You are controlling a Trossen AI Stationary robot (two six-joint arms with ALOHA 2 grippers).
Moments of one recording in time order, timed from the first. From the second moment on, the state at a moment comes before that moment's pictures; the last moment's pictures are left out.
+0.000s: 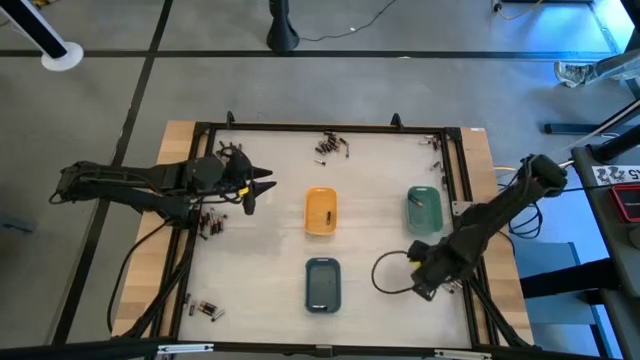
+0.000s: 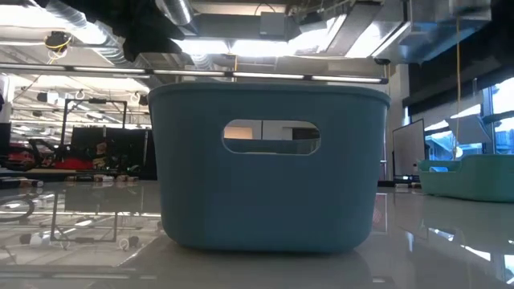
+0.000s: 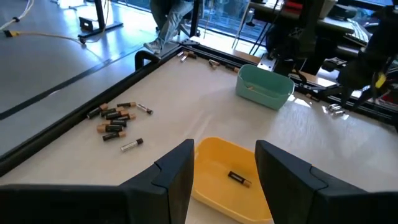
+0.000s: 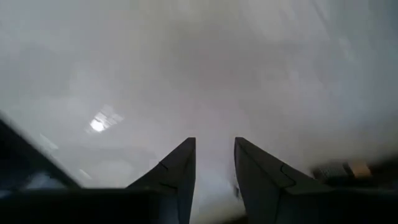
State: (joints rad) left arm 0.02 0.79 0.64 -0.19 -0.33 -0.28; right arm 0.73 1.38 0.89 -0.98 -0.17 1.38
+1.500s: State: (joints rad) left arm 0.04 0.79 0.64 -0.20 -0.29 -0.31; right arm 0.88 1.46 0.77 -0.85 -0.31 1.60
